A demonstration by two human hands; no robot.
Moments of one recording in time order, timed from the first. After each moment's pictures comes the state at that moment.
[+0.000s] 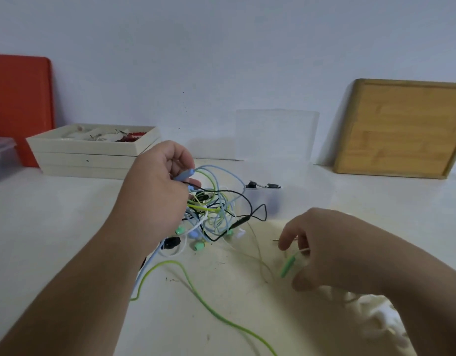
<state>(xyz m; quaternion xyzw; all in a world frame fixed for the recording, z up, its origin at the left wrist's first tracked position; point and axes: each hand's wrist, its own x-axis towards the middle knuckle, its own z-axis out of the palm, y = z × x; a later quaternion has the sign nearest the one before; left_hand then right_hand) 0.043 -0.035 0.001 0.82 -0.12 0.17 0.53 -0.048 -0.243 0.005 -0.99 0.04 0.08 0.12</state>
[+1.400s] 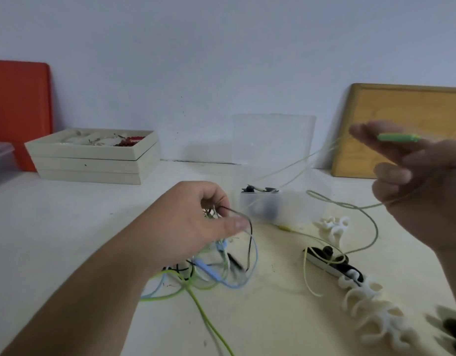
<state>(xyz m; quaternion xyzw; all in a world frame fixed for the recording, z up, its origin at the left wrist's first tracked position) 0.024 -0.042 -0.002 0.87 -0.22 -0.01 0.44 -0.039 -0.322 0.031 -0.55 -0.06 -0.20 0.81</state>
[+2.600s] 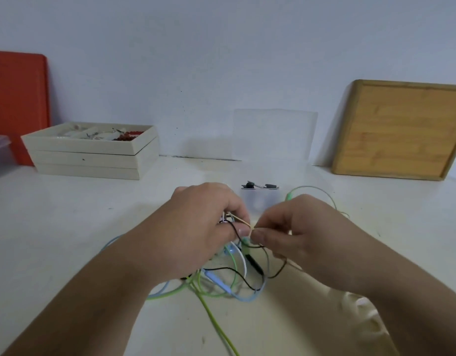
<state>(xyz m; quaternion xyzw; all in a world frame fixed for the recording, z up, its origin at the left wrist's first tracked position) 0.020 -0.048 -0.002 0.90 -0.33 0.01 0.28 -0.034 -0.237 -0.006 -0.95 -0.10 -0.04 0.30</state>
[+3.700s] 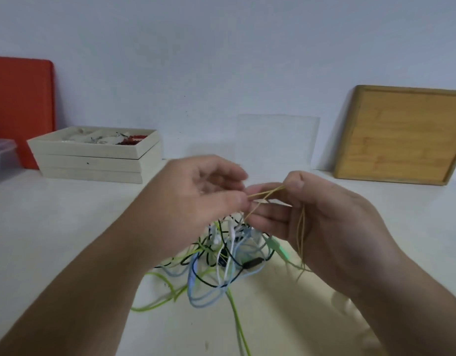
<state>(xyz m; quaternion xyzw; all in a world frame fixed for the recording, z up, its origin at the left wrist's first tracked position) 0.021 -0.039 0.013 0.78 -0.29 0.01 0.56 -0.036 -0.219 0.006 -0.56 -0.08 -0.03 0.83</state>
